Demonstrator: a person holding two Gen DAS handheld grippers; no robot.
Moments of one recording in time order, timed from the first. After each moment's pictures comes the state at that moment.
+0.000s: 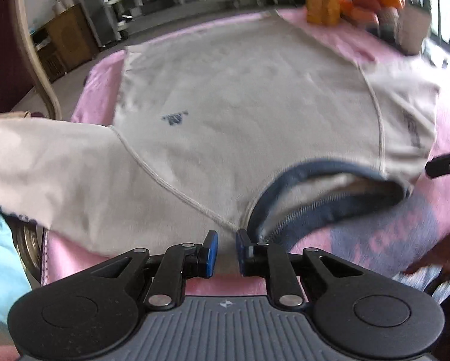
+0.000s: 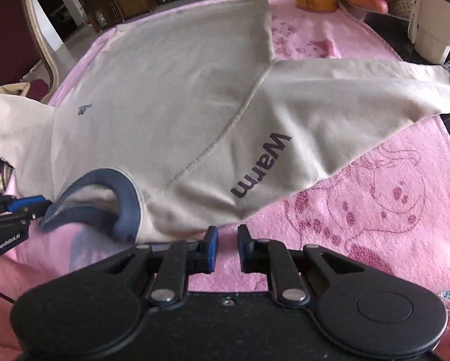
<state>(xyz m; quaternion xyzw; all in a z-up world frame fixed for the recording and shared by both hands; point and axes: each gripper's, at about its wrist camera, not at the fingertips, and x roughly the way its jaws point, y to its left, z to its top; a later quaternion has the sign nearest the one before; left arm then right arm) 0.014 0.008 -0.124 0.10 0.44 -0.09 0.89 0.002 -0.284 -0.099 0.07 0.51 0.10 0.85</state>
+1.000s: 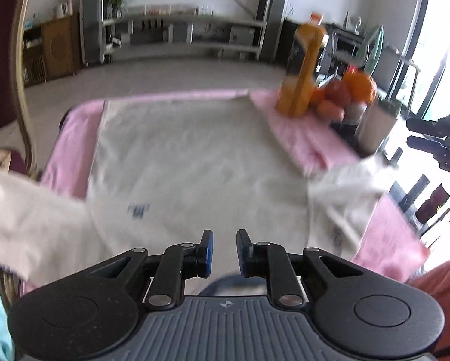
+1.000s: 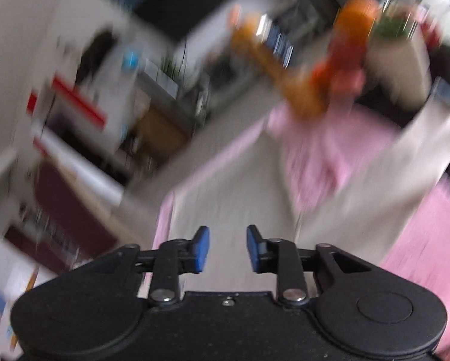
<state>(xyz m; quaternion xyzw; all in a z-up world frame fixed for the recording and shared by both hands) 0.041 -0.026 -0.029 0.00 0.38 -0.16 0.91 0.025 -0.409 0.015 0.36 0.30 0.08 0.88</state>
